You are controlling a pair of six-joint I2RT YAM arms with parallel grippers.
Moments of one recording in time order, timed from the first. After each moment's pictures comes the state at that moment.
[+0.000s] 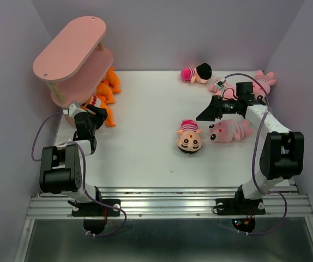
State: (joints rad) left arm 0.09 1.51 0.52 0.68 -0.01 -0.80; right arm 0.01 1.64 1.19 -0.43 -1.23 -0.02
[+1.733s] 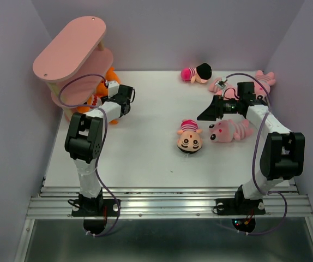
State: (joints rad) left arm -0.30 1.95 1.31 -0.25 -0.72 -0.49; right arm 0.00 1.63 1.19 -0.43 -1.25 -0.02
